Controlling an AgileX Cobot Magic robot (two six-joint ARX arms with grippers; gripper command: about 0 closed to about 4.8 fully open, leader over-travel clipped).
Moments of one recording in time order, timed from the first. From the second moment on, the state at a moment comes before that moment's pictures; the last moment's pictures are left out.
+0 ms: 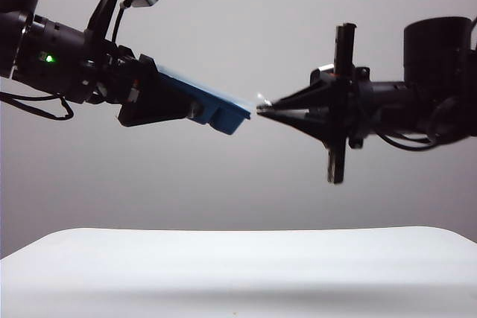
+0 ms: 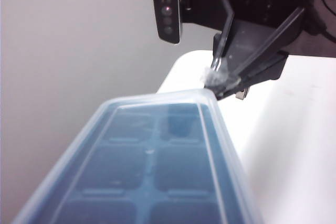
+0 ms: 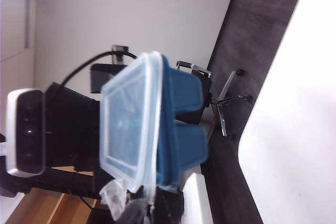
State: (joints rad) left arm -0.46 1.38 0.50 0.64 0.49 0.49; right arm 0.29 1.97 0.80 1.27 -1.24 1.33
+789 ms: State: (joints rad) left arm -0.47 1.39 0.49 0.53 0.49 0.51; right arm 0.15 1.96 0.94 1.29 -1.29 1.37
